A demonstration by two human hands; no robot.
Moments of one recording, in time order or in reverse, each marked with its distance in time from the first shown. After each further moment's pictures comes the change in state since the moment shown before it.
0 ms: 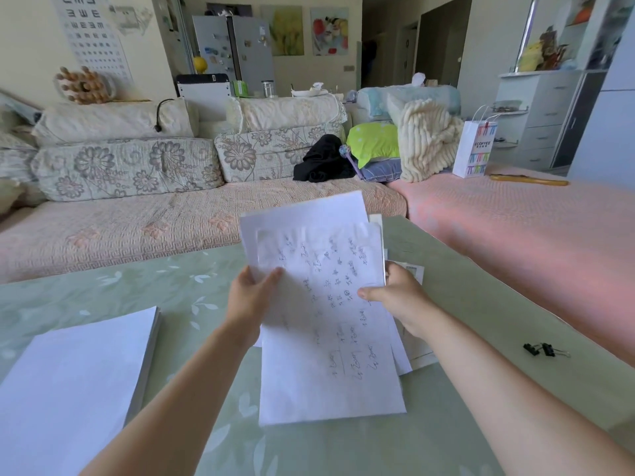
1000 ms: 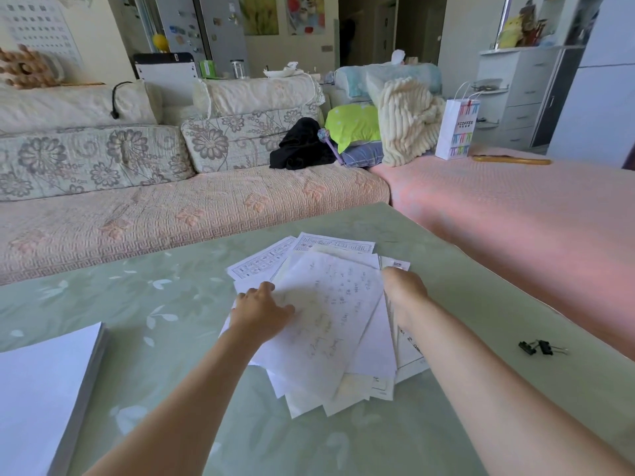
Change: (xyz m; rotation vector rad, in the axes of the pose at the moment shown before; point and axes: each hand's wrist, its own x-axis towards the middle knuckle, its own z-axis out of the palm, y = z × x) left_hand 0.057 -0.078 0.083 1.182 -0.263 0.026; right_hand 0.077 0.069 -0.039 -0.009 0.465 0.553
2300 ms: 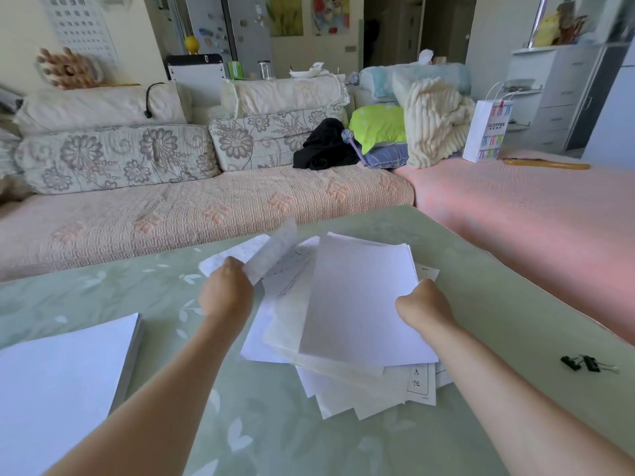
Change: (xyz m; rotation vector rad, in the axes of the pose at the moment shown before) left_hand 0.016 -0.056 -0.057 -0.070 0.513 -0.074; right_hand -0.016 0.015 0.011 -0.373 -0.013 -0.242
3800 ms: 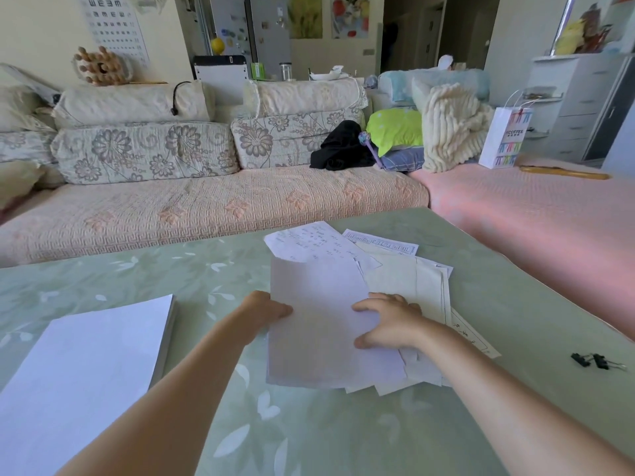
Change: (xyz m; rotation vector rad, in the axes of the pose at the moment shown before) left_hand -0.037 -0.020 -0.016 -0.436 -0.651 -0.365; right_hand -0.063 -0.027 0.024 -0.561 -0.446 -0.432
